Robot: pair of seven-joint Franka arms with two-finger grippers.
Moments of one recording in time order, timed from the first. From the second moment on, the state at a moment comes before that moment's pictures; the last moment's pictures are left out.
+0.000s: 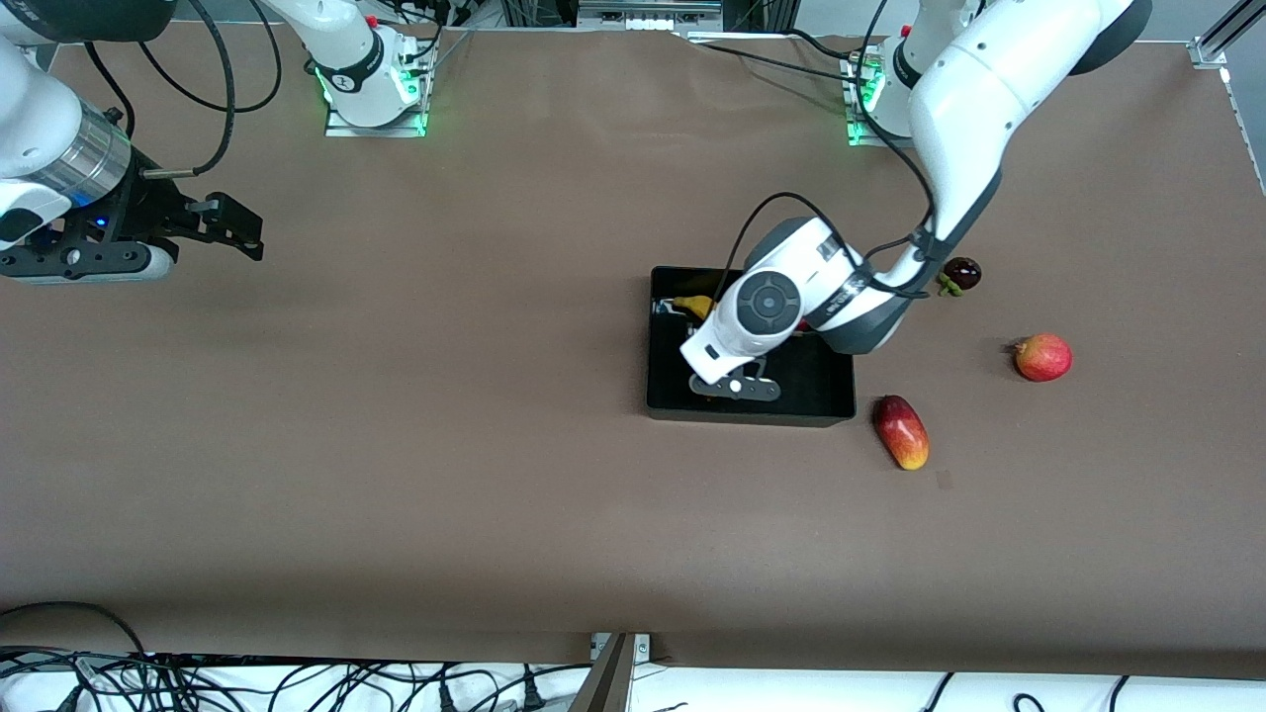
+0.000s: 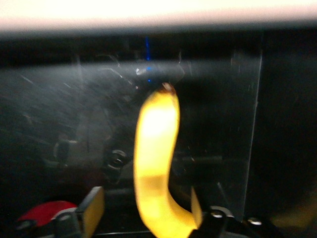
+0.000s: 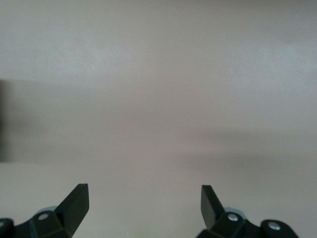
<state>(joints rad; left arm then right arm) -0.05 0.75 -0.62 -1.57 0.32 2.04 -0.69 0.09 0.04 0.05 -1.61 0.00 1.62 0.10</state>
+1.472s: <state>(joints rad) 0.01 0.08 -0.06 -1.56 0.01 1.60 -0.05 0.09 0.04 0.05 -1.61 0.00 1.62 0.10</state>
